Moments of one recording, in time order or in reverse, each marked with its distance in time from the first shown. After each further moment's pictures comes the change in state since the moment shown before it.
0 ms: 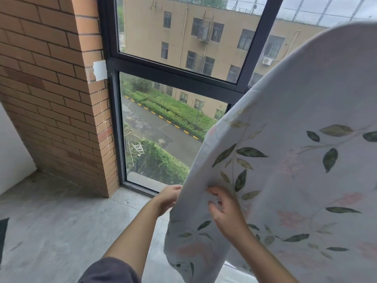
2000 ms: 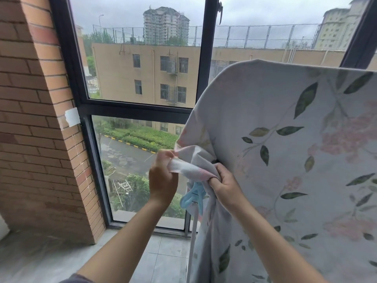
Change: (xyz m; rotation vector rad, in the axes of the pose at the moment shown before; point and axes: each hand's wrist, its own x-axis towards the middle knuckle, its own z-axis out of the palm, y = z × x) left_hand -0.086 0.136 0.109 0.496 0.732 1.106; right_hand -0.011 -0.064 -0.112 0.391 0.164 -0.100
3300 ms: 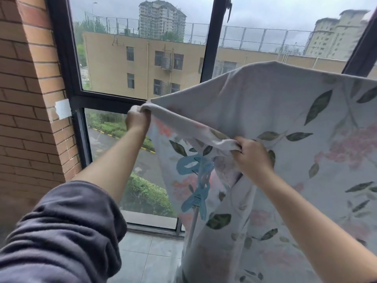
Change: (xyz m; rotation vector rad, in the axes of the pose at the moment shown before) left_hand 0.182 -0.050 -0.015 -0.090 0.000 -0.543; right_hand 0.073 -0.033 -0.044 -0.990 0.265 -0.222
